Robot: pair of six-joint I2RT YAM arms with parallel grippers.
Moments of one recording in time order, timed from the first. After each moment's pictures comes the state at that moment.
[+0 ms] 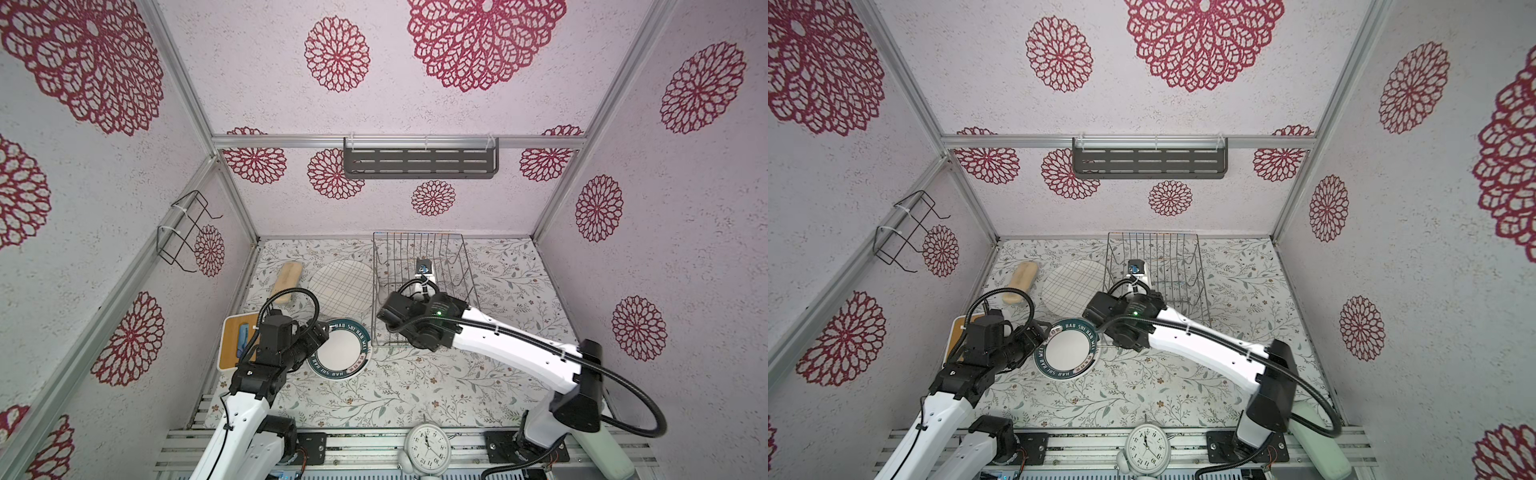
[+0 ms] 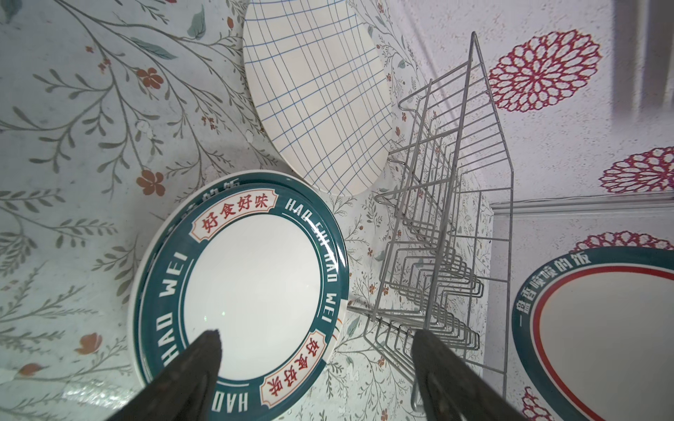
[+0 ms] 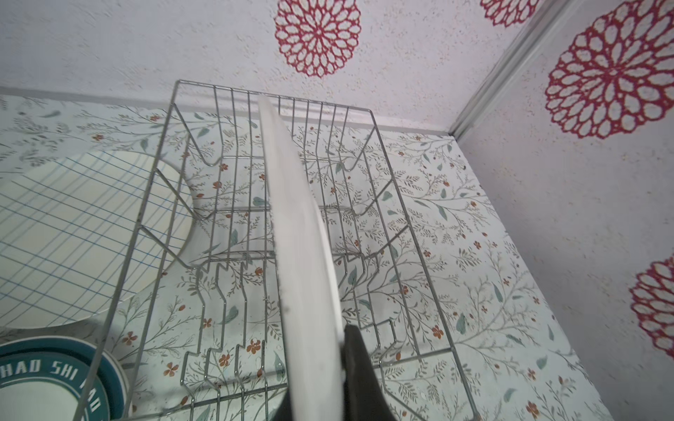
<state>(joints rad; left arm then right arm) -0.15 0.72 0.56 -0.55 0.17 -0.89 1.13 1.57 1.55 -1.07 1.02 0.89</state>
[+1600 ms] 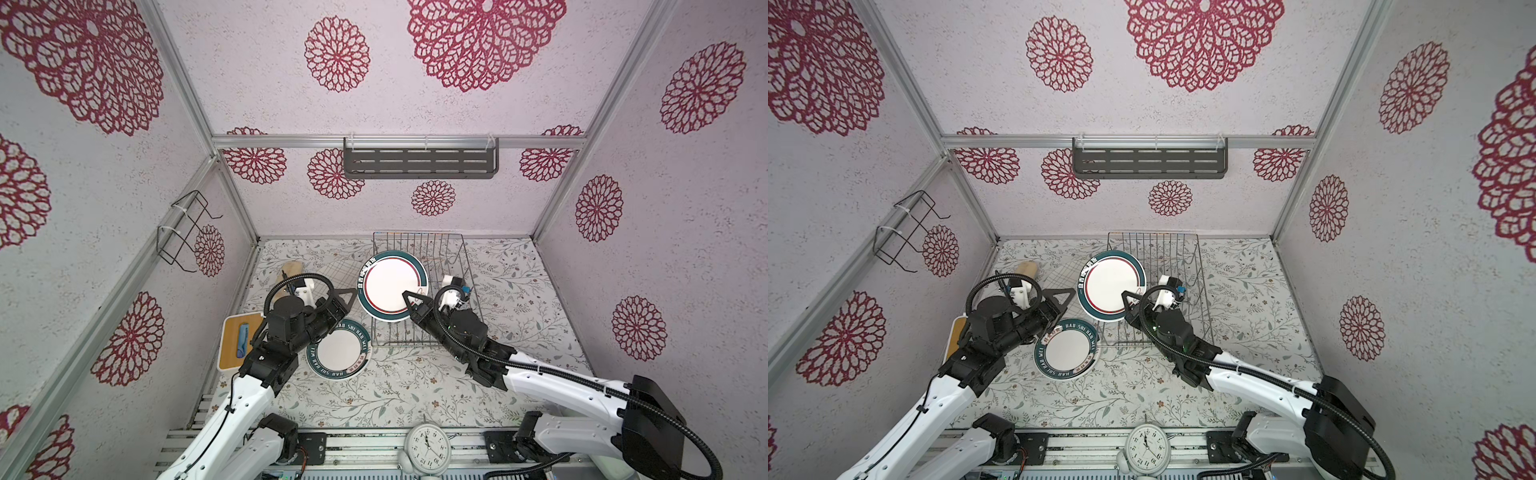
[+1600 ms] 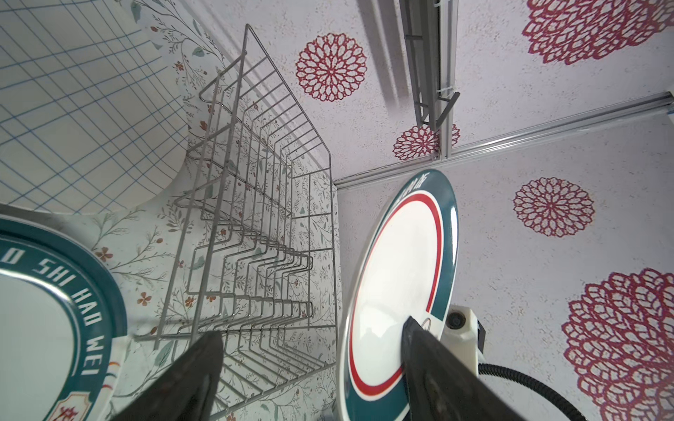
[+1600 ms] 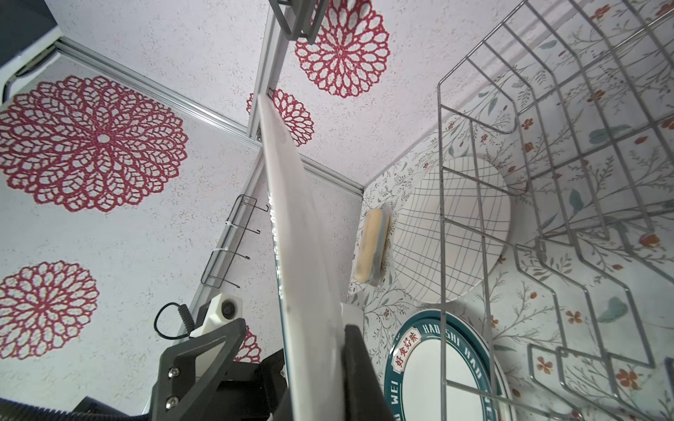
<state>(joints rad) -0.38 0.85 0.68 -0.11 0.28 -1.12 0.96 1.21 0.72 0.45 0.29 1.16</state>
